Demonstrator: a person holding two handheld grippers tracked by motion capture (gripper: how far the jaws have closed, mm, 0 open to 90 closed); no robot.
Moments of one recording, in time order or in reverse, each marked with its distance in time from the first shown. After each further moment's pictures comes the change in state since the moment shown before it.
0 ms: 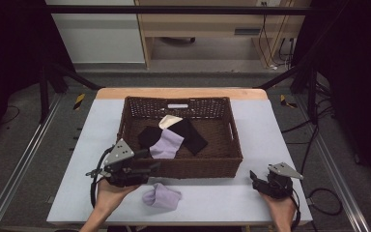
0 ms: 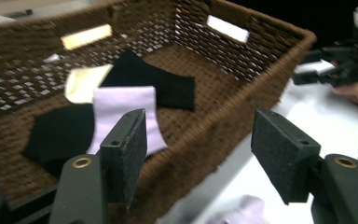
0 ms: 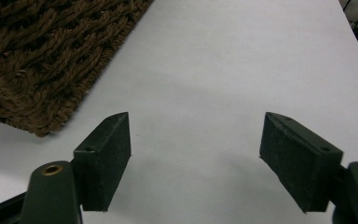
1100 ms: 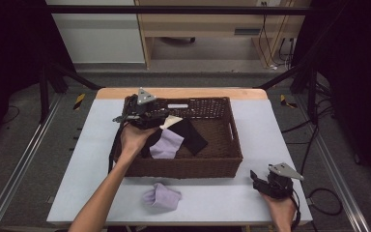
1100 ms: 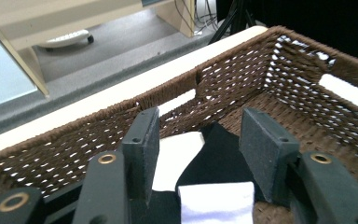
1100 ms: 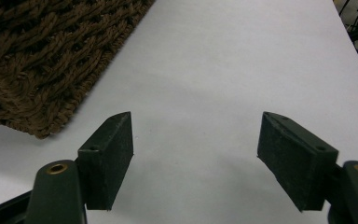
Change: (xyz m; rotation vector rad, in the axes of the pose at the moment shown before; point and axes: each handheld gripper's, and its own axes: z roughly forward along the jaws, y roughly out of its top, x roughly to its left) left arm 0.060 0.088 0.099 0.045 0.230 0.018; right arm 0.001 0.000 -0.001 -0.010 -0.007 0.002
